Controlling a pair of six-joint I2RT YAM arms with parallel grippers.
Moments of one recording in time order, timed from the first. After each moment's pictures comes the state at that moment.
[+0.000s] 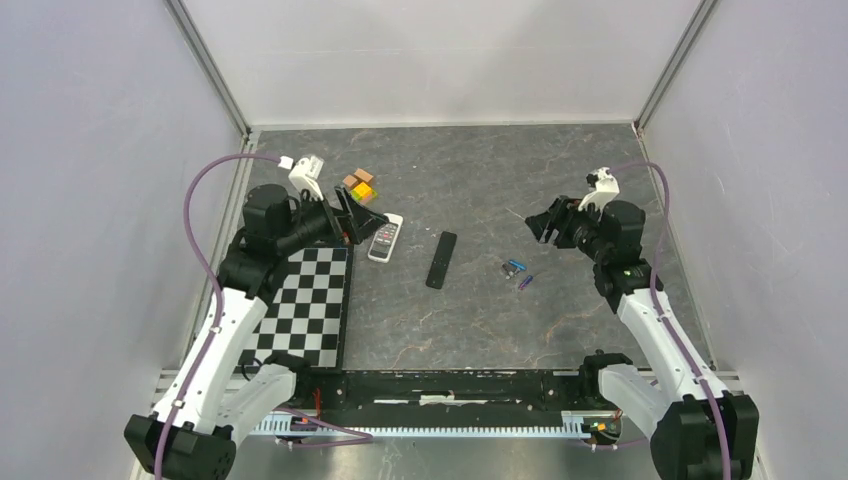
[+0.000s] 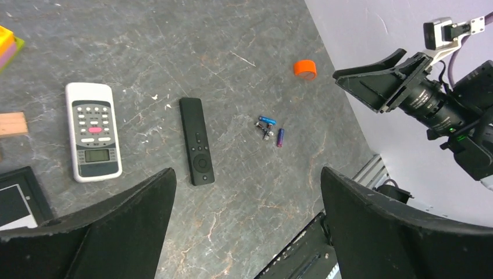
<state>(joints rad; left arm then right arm) -0.24 0.90 0.94 -0.37 0.49 -0.50 0.09 0.94 0.63 -0.04 -0.34 0.36</state>
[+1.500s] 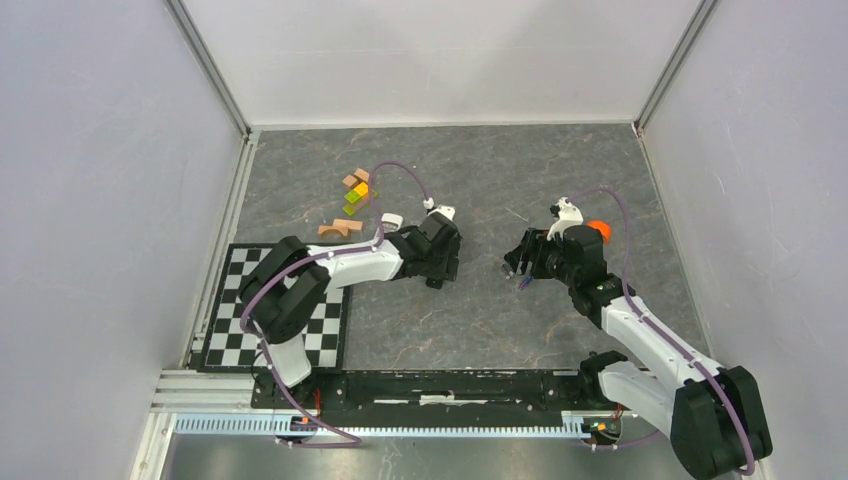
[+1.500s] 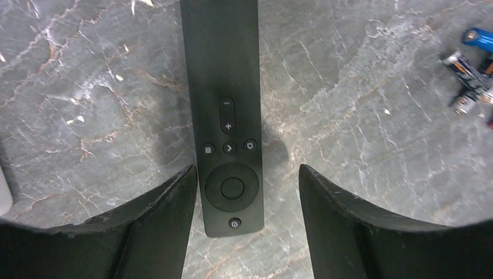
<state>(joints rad) -0.84 1.76 1.04 -0.21 -0.14 -0.53 0.32 0.98 0.45 0.00 -0.16 0.41</state>
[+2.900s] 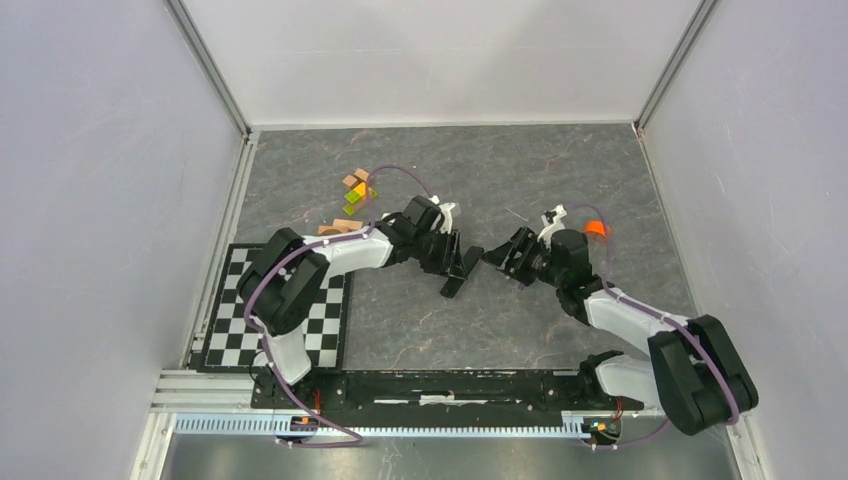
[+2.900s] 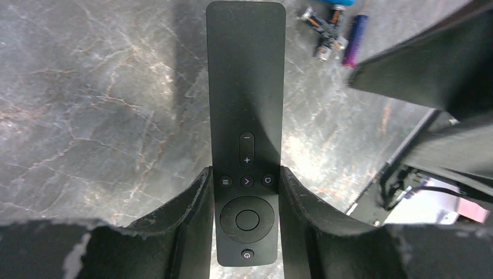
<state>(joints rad) -0.73 1.82 1.07 -0.13 0.39 -0.50 0.35 1.18 0.36 0.36 -0.36 0.88</state>
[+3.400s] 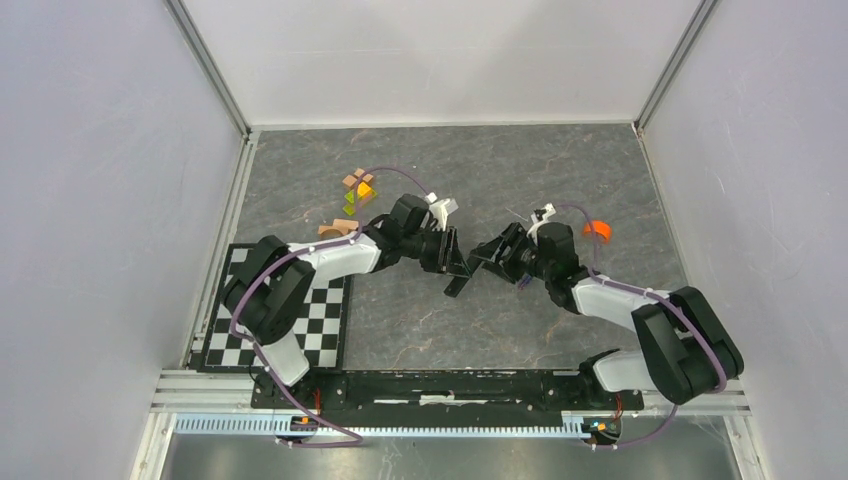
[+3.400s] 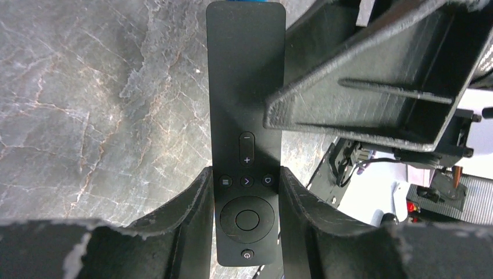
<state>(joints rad) -0.70 1.73 0.99 0.02 0.58 -0.56 0.40 1.34 0.42 0.41 -0.36 1.06</state>
